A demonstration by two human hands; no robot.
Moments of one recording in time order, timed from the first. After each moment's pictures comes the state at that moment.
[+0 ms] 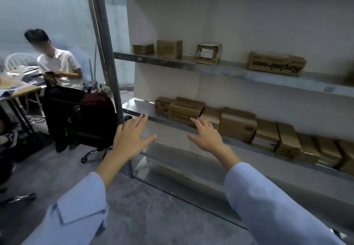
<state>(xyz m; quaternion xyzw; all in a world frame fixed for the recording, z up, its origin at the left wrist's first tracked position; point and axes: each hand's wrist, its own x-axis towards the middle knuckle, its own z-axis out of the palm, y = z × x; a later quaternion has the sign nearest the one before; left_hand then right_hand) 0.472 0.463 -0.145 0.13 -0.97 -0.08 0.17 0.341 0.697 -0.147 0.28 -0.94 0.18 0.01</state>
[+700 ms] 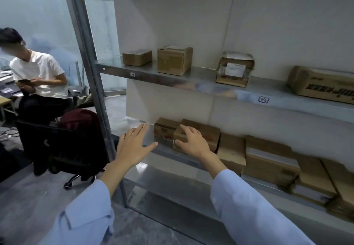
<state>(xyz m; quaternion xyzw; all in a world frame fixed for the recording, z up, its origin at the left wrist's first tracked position) 0.213 0.316 -0.172 0.12 -0.97 -0.10 0.16 0.106 0.517 -0.169 0.26 -0.93 0.24 -0.03</state>
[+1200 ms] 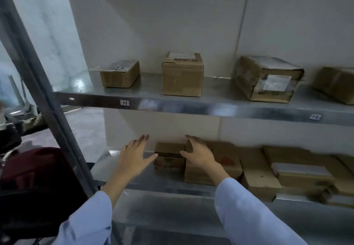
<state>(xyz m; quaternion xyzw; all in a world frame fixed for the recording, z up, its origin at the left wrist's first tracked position) 0.012 0.170 -0.211 -0.01 -0.99 -0.12 0.11 -0.029 0.413 -0.202 0.11 -0.96 0.26 -0.03</state>
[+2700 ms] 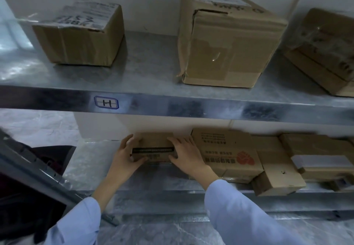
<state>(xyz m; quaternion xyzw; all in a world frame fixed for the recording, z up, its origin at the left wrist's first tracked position) -0.091 0.116 -0.346 -0.06 -0.90 -0.41 0.08 -0.097 0.346 -0.293 0.15 -0.98 0.15 -0.04</state>
